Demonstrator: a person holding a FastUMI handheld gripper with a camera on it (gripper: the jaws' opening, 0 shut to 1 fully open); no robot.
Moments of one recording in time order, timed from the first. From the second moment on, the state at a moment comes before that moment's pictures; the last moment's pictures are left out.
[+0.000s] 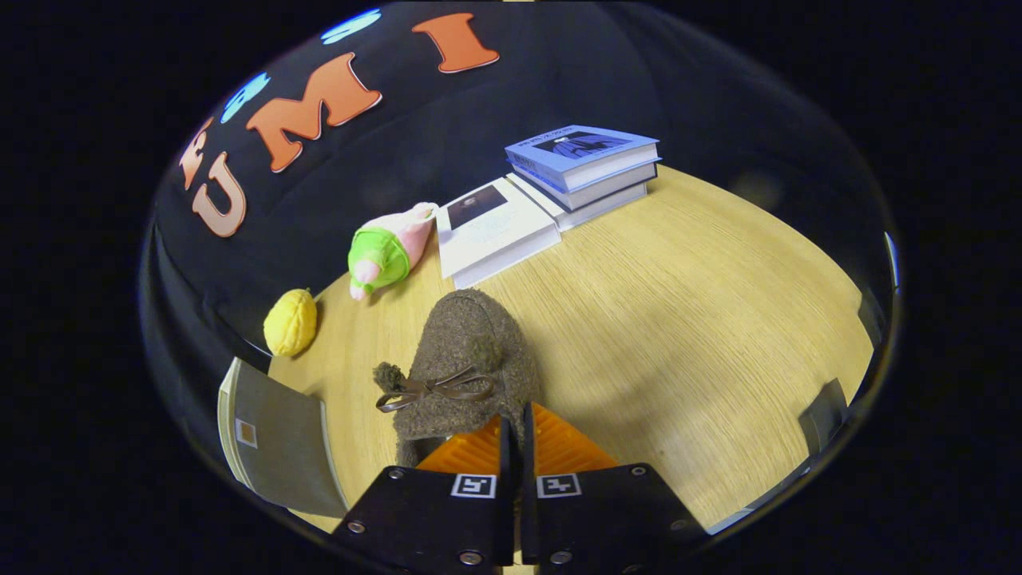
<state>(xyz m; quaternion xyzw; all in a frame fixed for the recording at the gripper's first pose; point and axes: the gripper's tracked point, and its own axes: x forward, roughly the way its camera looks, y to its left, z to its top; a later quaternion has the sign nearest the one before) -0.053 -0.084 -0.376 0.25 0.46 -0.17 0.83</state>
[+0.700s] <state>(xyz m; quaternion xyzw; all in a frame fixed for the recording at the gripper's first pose) 0.006 0.063 -0.261 0.25 0.39 -0.05 0.88</state>
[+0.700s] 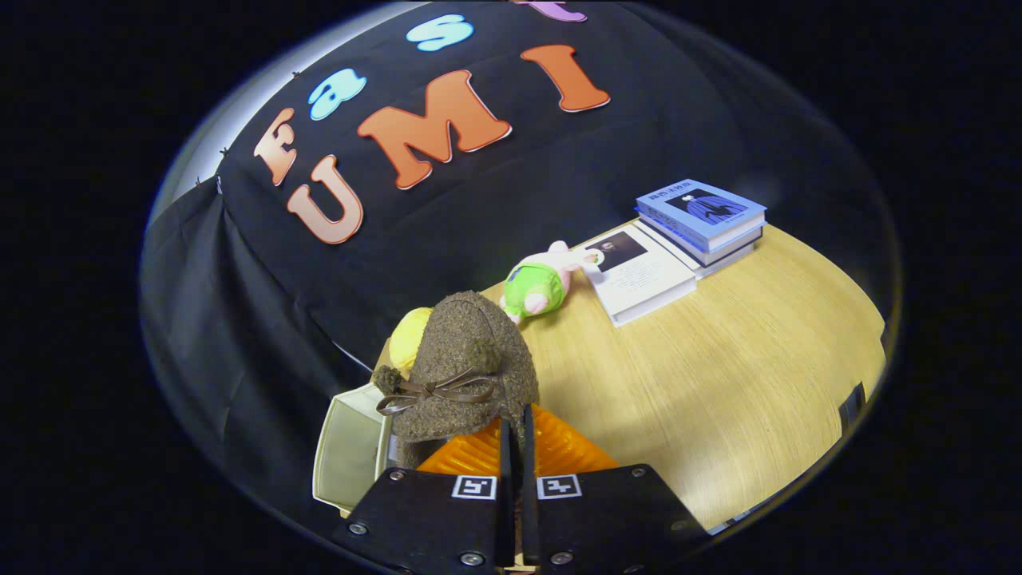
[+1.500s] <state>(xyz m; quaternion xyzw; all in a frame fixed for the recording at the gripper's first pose) 0.035 0.220 -0.249 0.23 0.42 0.05 0.88</state>
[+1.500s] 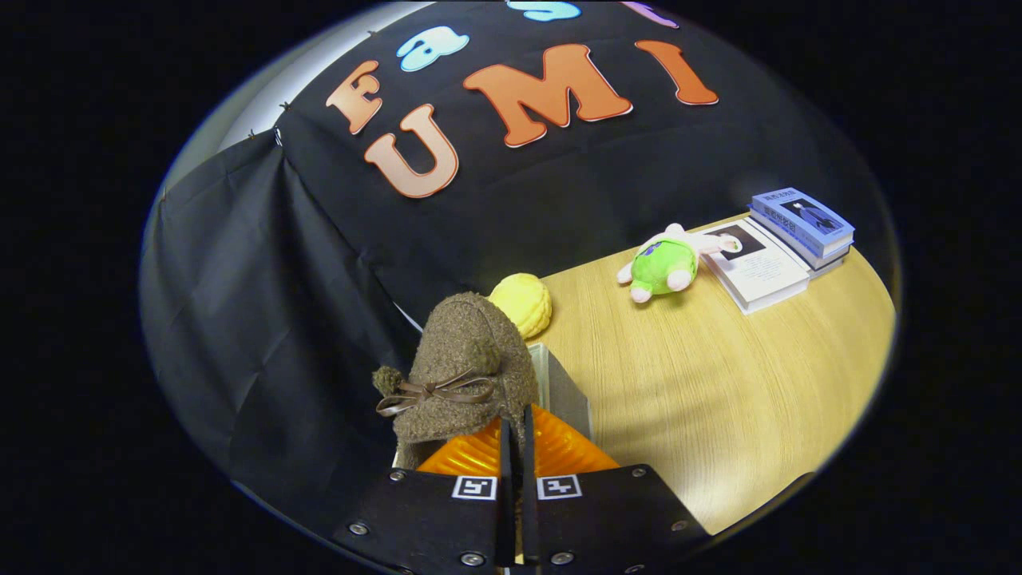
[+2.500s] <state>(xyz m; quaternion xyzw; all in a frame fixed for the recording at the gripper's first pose) 0.033 0.210 -0.234 0.18 0.36 0.04 0.91</state>
